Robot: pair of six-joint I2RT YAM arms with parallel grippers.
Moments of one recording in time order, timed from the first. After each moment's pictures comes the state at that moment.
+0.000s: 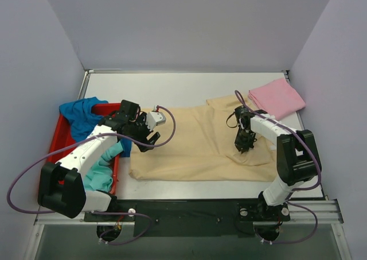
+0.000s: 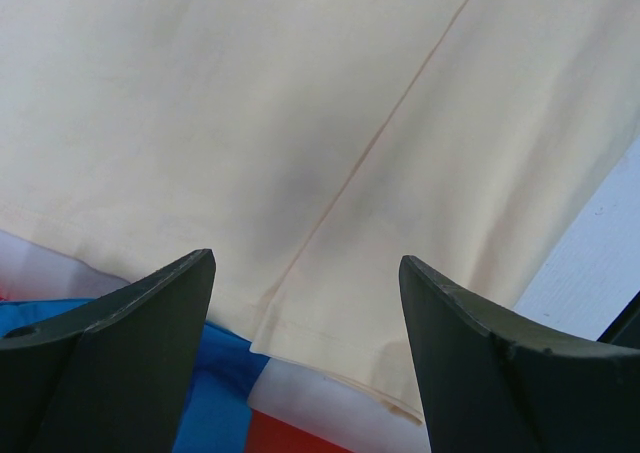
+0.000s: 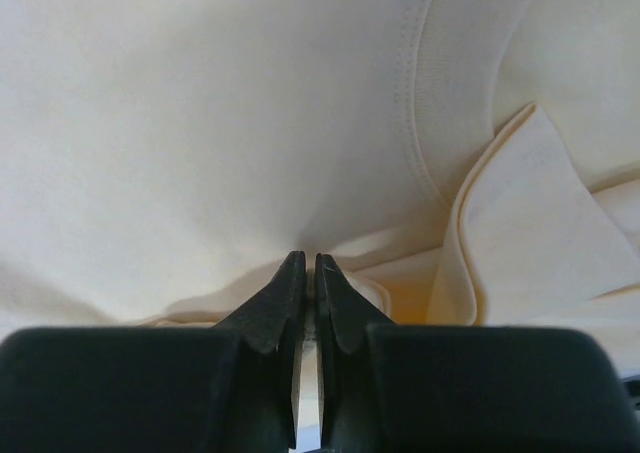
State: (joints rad) left arm -0.36 1.34 0.98 -0.67 0.37 0.55; right arm 0.26 1.65 0.96 -0.78 0.19 0.60
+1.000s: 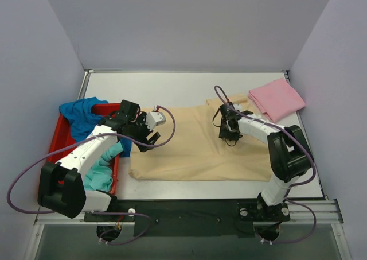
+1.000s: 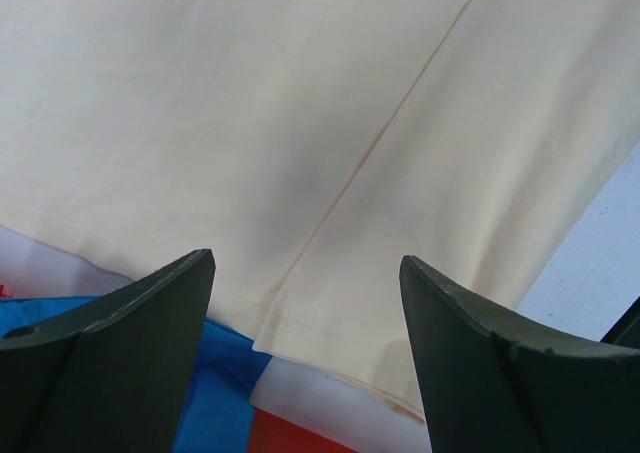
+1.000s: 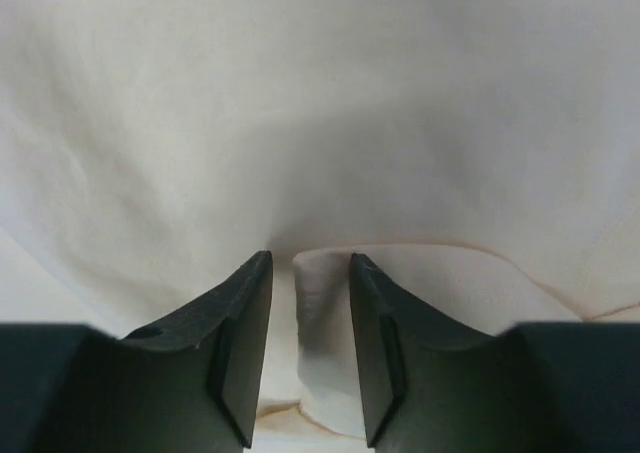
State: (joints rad) left arm -0.36 1.34 0.98 -0.67 0.36 0.56; right arm 0.41 1.72 1.01 -0.47 0.28 0.51
